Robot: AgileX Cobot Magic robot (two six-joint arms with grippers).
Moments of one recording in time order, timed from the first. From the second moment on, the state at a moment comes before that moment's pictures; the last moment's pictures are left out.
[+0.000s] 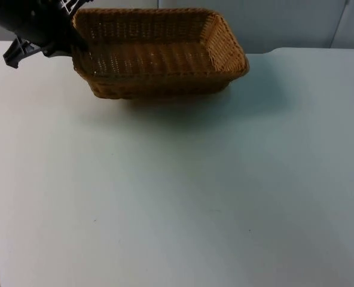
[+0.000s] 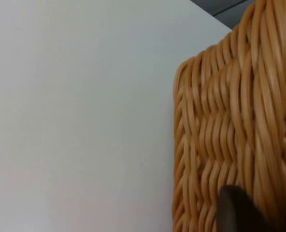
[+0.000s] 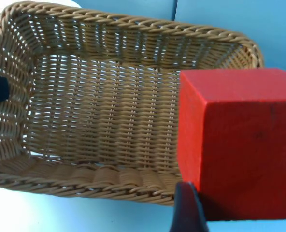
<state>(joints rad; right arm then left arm) 0.50 2.08 -2.04 -0.16 0.92 0.16 -0.07 2.25 -1.62 -1.00 0.47 0.34</state>
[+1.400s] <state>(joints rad) 0.46 2.30 -2.08 -0.13 0.77 0.18 -0.07 2.25 -1.62 -1.00 0.46 0.34</state>
